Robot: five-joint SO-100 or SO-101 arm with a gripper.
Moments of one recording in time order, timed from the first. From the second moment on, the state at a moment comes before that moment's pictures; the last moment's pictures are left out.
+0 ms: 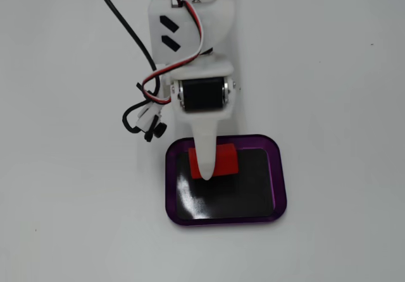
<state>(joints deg) 3.9 72.3 85.3 41.8 -15.3</state>
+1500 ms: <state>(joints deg) 4.0 130.9 103.3 68.1 -12.0</state>
